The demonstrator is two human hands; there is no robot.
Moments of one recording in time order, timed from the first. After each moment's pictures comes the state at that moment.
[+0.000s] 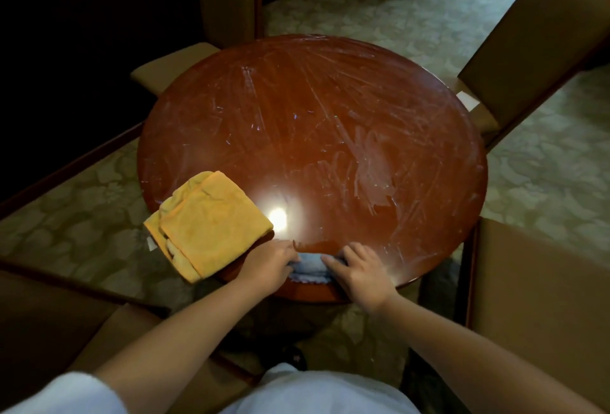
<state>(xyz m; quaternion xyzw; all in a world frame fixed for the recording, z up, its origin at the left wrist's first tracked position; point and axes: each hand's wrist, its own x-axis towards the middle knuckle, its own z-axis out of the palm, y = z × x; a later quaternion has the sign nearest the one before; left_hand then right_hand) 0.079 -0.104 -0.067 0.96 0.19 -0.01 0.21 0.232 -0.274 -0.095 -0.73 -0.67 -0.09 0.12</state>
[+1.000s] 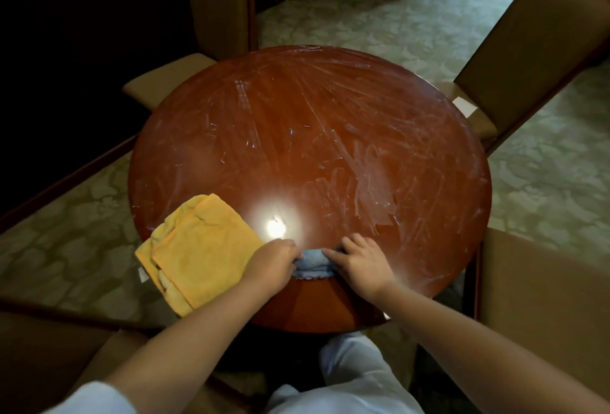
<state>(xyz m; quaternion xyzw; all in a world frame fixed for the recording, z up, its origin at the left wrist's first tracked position) 0.122 -0.073 -0.054 0.96 0.21 -0.07 0.17 0.269 -0.225 -0.076 -0.75 -0.65 -0.08 0.07</state>
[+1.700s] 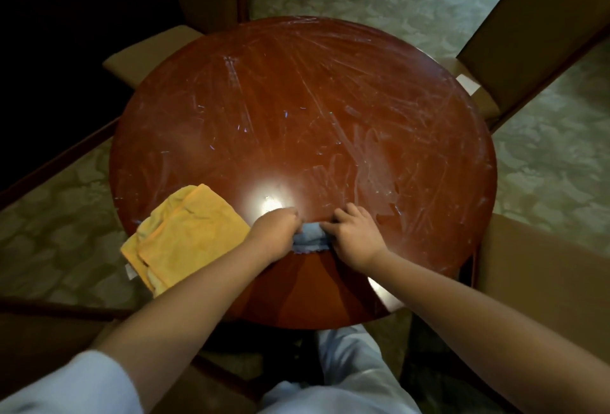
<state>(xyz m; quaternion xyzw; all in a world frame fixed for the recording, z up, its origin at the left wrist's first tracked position) 0.164 -0.045 -0.042 0.96 0.20 -0.14 0.14 0.283 -0.187 -0.055 -0.79 -0.61 0.02 0.01</state>
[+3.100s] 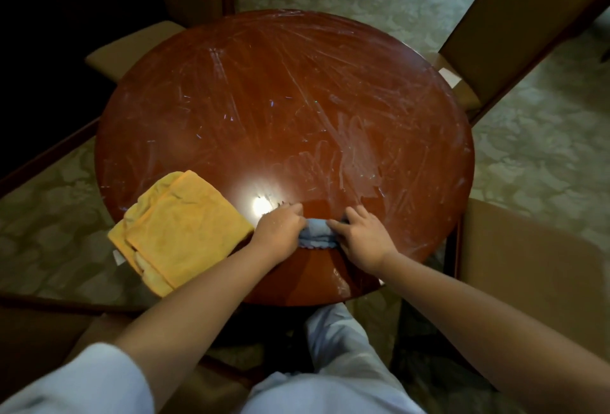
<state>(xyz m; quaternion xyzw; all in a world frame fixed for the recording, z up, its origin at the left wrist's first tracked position) 0.159 -0.090 -0.044 0.98 0.13 -0.10 0.09 0.283 -0.243 -0.062 -0.81 -0.58 0.07 0.04</state>
